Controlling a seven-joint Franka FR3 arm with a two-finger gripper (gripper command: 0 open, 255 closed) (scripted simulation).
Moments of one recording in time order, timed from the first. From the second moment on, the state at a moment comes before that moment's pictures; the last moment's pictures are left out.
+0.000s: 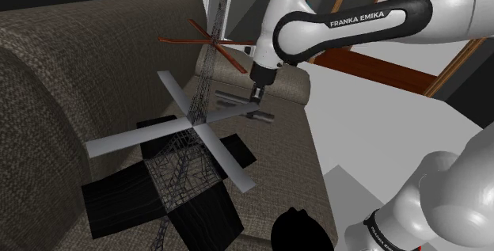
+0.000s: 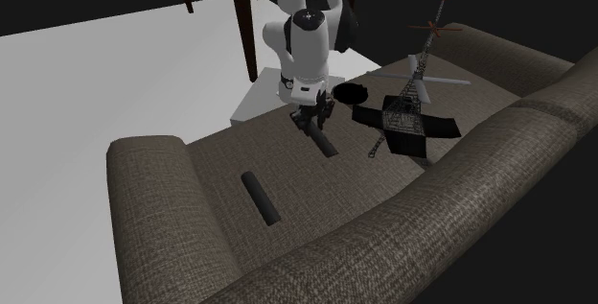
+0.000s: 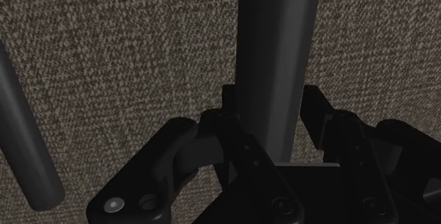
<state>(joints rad) 0.25 -0.04 0.11 -2.14 0.09 2.07 -0.43</state>
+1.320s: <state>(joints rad) 0.48 -0.68 0.30 -2.72 0.30 2.04 -0.17</state>
